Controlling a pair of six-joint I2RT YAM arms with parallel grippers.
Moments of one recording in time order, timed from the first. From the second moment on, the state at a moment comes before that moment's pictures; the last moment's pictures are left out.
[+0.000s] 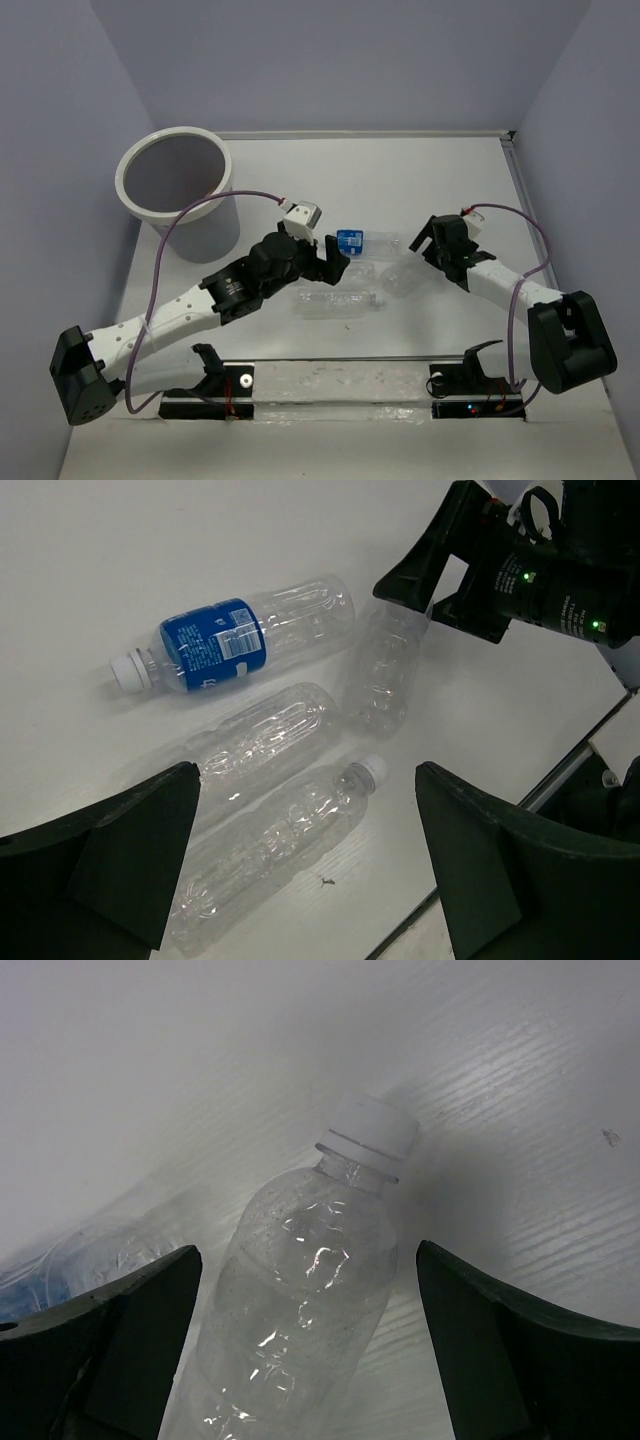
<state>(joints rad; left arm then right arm) -0.96 1.00 0.77 -0.11 -0.20 -0.47 0.31 1.29 0.59 -0.09 0.37 0.80</state>
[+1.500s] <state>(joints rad) -1.09 1.52 1.10 0.08 0.12 -0.50 0.27 0.63 0.53 -0.05 -0.23 0.74</state>
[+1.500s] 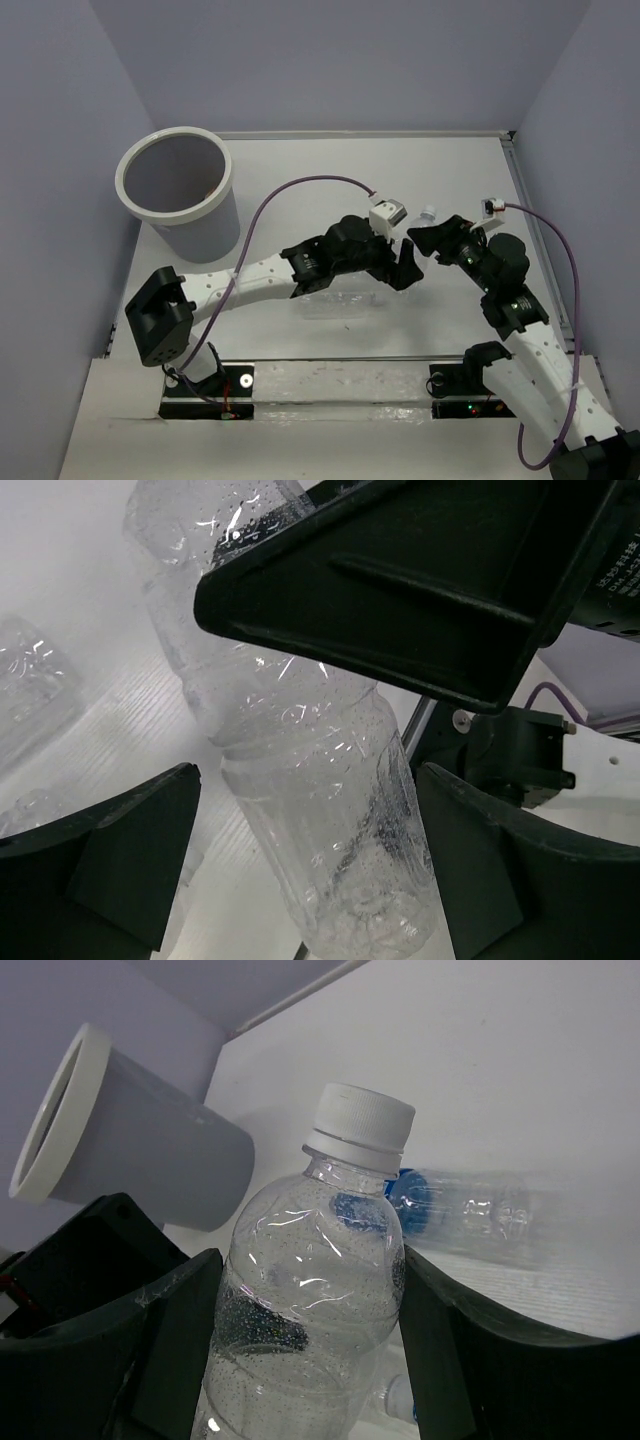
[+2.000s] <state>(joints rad) -1.08 1.51 1.13 0.05 0.08 -0.51 0.26 0.58 0.51 0.07 -0.35 0.75</state>
